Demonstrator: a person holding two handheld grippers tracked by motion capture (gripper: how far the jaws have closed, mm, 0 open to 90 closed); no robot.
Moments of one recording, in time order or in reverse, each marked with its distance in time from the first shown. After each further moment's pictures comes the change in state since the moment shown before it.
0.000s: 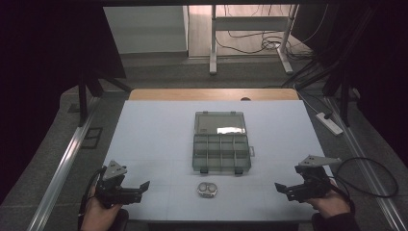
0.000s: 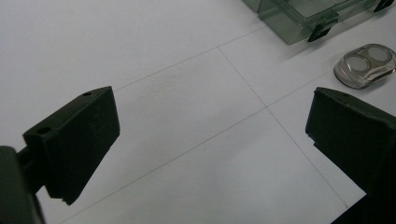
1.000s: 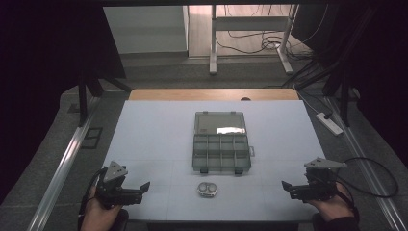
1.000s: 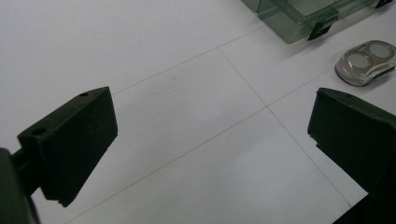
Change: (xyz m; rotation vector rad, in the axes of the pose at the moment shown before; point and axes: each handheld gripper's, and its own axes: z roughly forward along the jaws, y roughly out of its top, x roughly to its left) left arm -0.003 0.000 -0.001 -0.002 0.013 0.026; right arm -0.005 -0.012 -0.006 0.019 -0.186 0.082
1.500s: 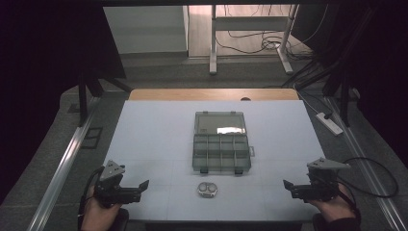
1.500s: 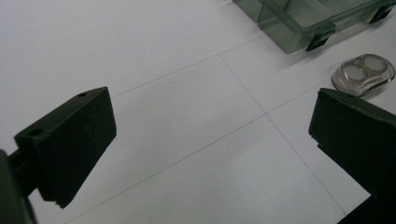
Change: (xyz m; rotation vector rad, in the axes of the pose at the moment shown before) left arm 0.004 -0.001 -0.001 -0.025 -0.009 -0.036; right arm -0.002 -0.002 -0.003 -0.020 -0.013 0.026
